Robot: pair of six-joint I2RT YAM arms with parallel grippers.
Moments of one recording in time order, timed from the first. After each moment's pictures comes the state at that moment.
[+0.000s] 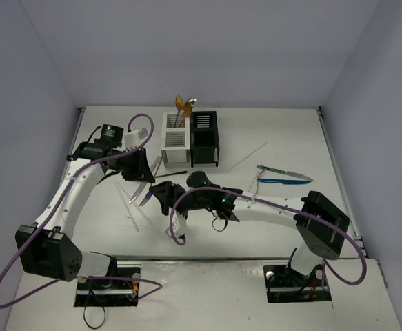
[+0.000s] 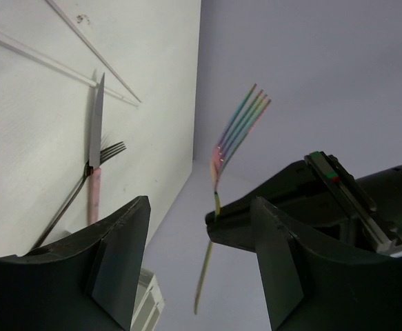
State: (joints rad) left arm -0.19 1.34 1.26 -0.98 0.54 -0.19; right arm 1.04 1.61 0.94 0.24 -0.44 -1.85
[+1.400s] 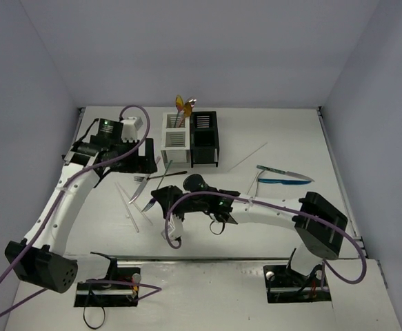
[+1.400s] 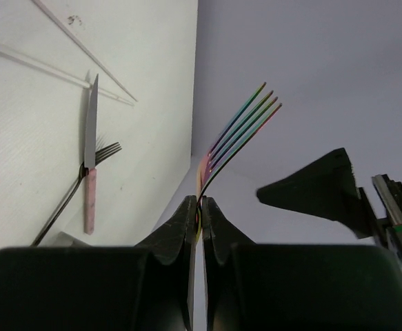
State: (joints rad) left arm -0.27 1.26 1.39 -1.00 0.20 -0.22; right arm 1.08 1.61 0.95 0.26 -0.38 -1.81
